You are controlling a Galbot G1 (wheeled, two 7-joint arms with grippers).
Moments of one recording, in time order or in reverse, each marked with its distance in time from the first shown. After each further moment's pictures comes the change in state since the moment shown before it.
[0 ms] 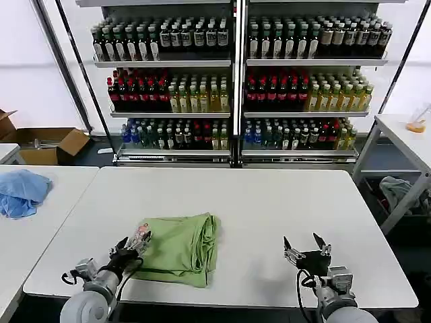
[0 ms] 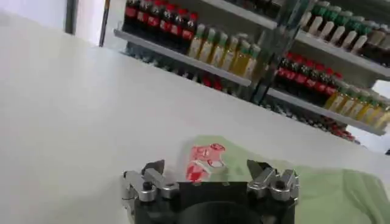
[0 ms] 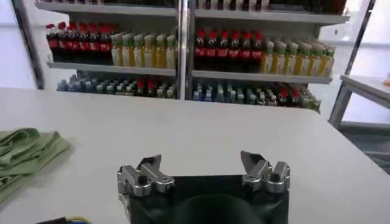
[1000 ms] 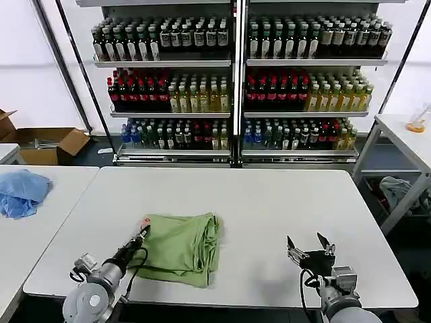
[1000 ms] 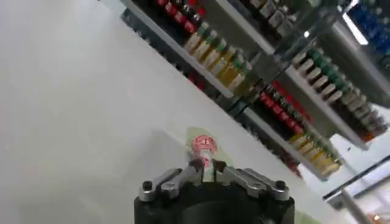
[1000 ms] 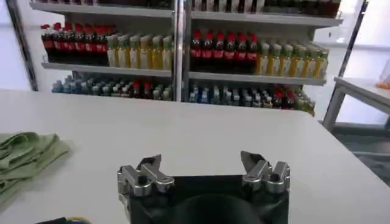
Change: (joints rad) left arm -0.049 -0.039 -0.050 0.030 -0.366 0.028 0.040; right arm -0.008 -0.007 0.022 0.013 0.009 -0.006 0.005
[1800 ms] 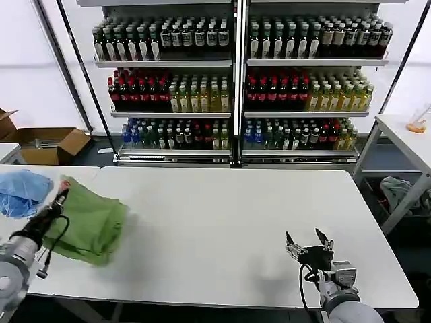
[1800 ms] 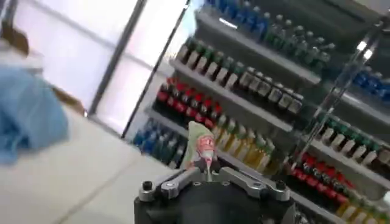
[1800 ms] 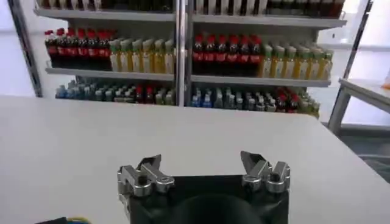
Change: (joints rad) left arm 0.073 0.295 -0.362 -0.143 -0.034 0.014 -0.044; right arm 0.034 -0.005 -0.016 -0.019 0.024 0.005 -0.002
